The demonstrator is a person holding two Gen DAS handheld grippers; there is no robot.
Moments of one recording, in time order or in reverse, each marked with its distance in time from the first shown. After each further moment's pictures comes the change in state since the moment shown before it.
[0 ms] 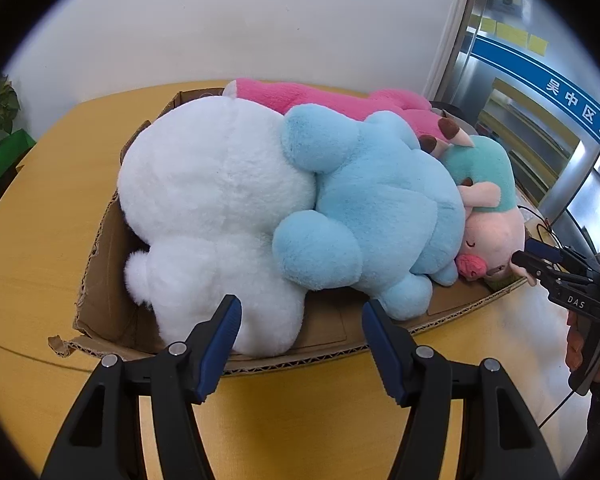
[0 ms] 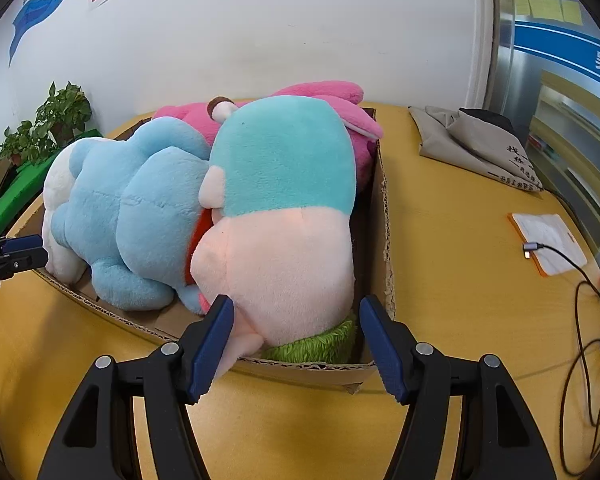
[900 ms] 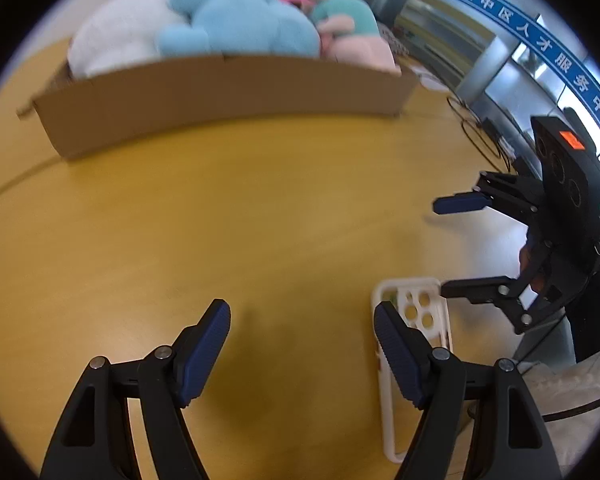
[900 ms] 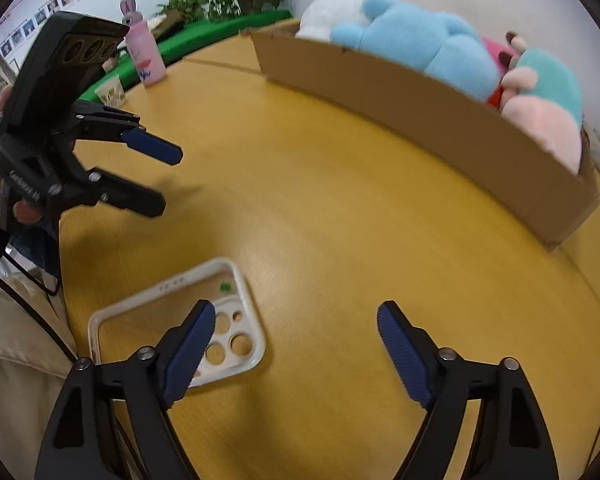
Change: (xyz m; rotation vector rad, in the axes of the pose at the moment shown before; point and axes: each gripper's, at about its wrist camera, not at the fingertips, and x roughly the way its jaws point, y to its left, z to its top) left arm -0.070 -0.074 -0.152 0.115 0.327 -0.228; right arm -0.081 0.115 -0.165 -0.465 0.286 0.444
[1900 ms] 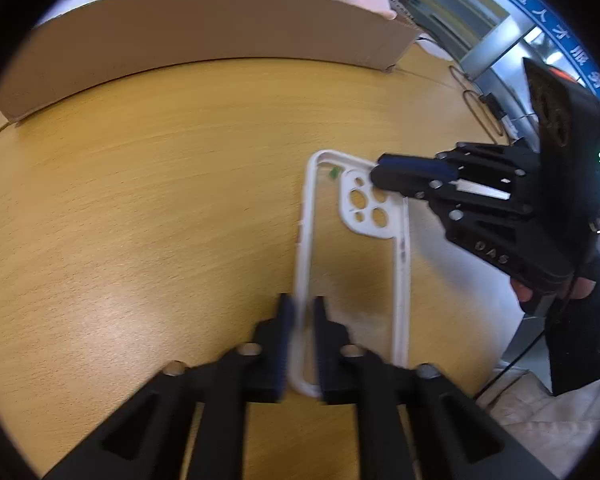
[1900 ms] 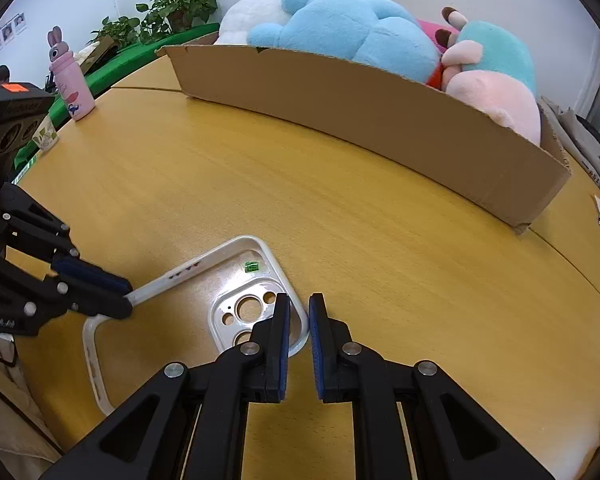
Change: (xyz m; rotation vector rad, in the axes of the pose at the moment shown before) left arm 0.034 -0.024 0.009 -0.063 0.107 -0.032; right arm 0.016 -0.025 0.016 0.170 -0.062 -0.182
